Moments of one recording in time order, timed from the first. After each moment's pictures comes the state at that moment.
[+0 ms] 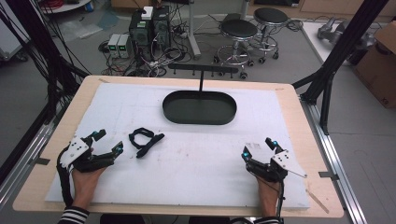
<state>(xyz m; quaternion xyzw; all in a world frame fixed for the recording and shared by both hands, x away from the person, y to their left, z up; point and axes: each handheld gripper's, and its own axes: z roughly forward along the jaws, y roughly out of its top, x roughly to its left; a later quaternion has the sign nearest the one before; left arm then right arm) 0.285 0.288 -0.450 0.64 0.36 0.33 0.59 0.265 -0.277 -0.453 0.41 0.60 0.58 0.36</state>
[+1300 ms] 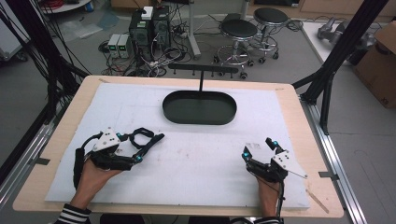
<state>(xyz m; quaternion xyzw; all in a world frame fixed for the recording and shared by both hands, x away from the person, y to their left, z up) 0.287 0.220 -0.400 0.80 0.32 0.22 0.45 0.264 -0.276 -0.453 0.42 0.60 0.58 0.36</state>
